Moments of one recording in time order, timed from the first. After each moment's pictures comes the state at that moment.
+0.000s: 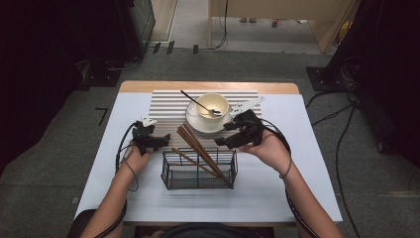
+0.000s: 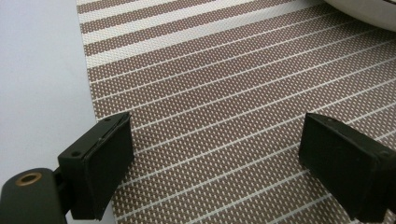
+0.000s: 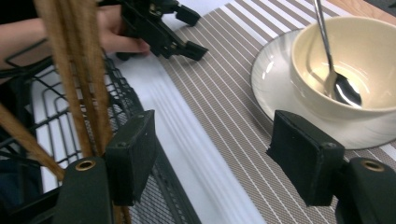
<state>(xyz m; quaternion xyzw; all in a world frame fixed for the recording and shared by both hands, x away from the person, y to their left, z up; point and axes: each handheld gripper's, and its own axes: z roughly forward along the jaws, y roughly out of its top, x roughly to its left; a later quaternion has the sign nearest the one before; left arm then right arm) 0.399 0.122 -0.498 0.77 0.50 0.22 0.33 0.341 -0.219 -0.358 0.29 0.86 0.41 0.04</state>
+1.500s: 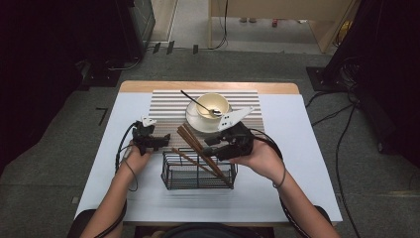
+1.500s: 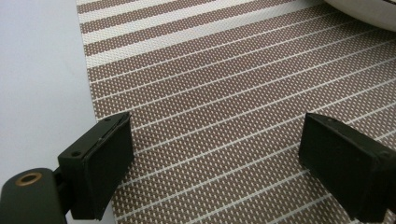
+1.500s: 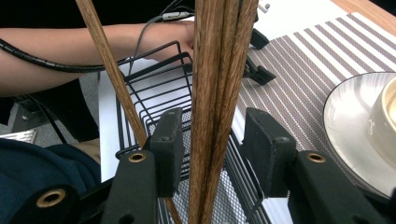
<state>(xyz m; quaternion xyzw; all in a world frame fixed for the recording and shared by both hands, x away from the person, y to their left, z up) 0.399 0.122 -0.498 0.77 0.50 0.22 0.33 0.303 -0.186 -0.342 0.20 0.88 0.44 0.01</state>
